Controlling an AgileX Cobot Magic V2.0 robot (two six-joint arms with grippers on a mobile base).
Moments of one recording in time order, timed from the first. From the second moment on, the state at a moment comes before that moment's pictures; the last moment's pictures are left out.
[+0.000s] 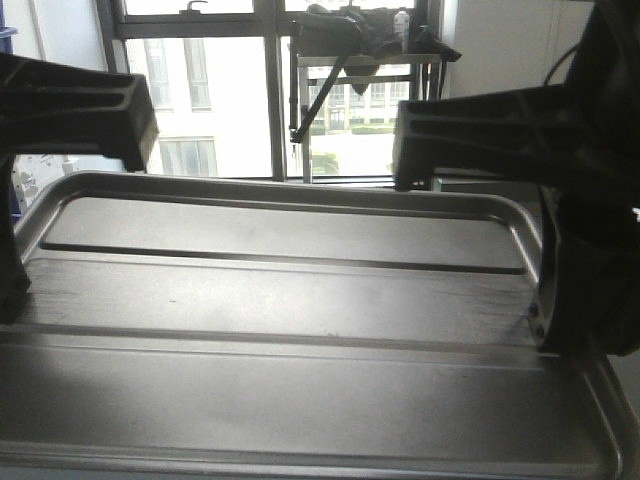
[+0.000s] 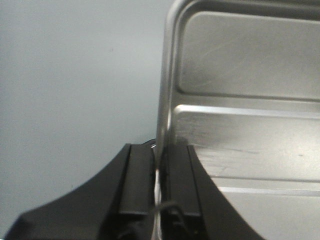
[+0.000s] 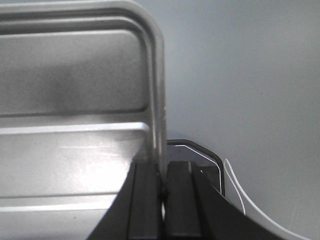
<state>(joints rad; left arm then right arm) -1.17 1.25 -0.91 0.41 1.10 -1.26 1.04 1.25 -0.85 -0.35 0.97 1.31</state>
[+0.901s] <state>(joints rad) -1.17 1.25 -0.91 0.41 1.10 -1.26 1.04 1.25 -0.85 -0.35 0.97 1.32</state>
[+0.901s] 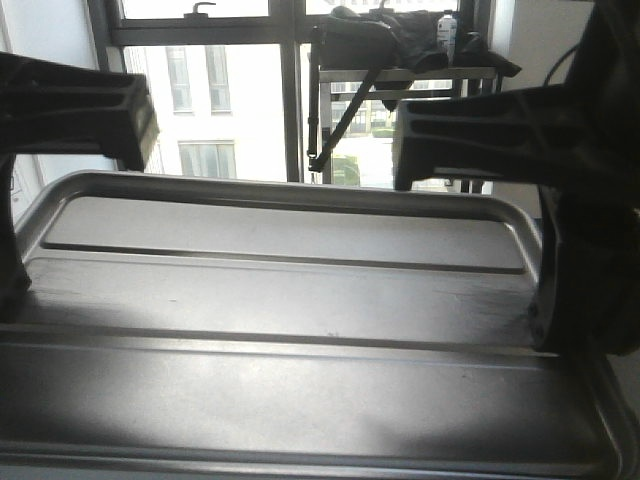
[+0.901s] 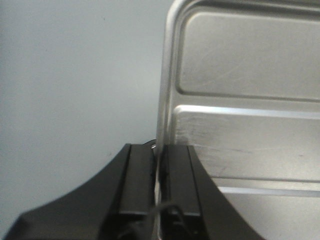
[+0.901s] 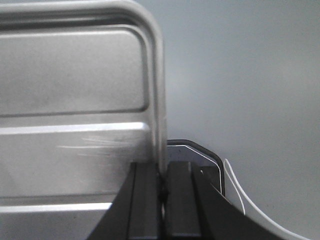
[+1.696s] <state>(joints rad) -1.17 1.25 -0.91 0.41 1.10 -1.26 1.04 1.25 -0.85 -0.35 0.97 1.32</state>
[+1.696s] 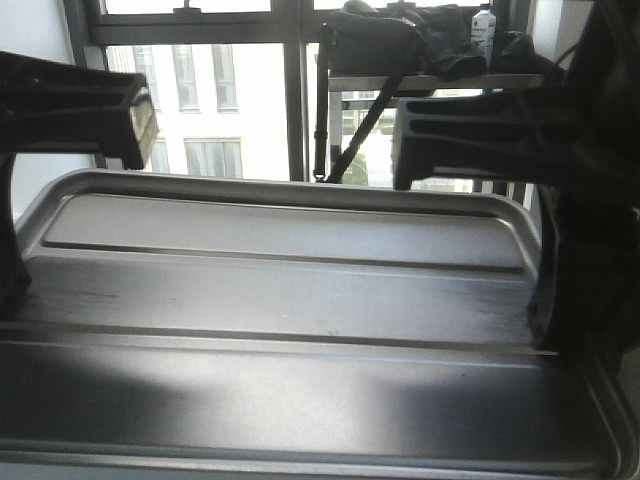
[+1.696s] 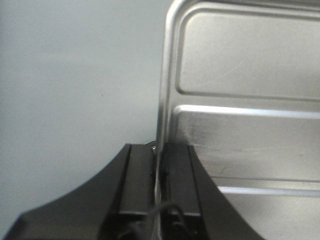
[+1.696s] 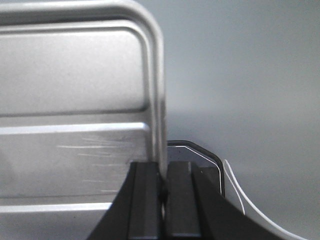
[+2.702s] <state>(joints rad) -1.17 1.25 -0.91 0.41 1.10 -1.26 1.04 1.25 -0.85 -0.35 0.97 1.32</state>
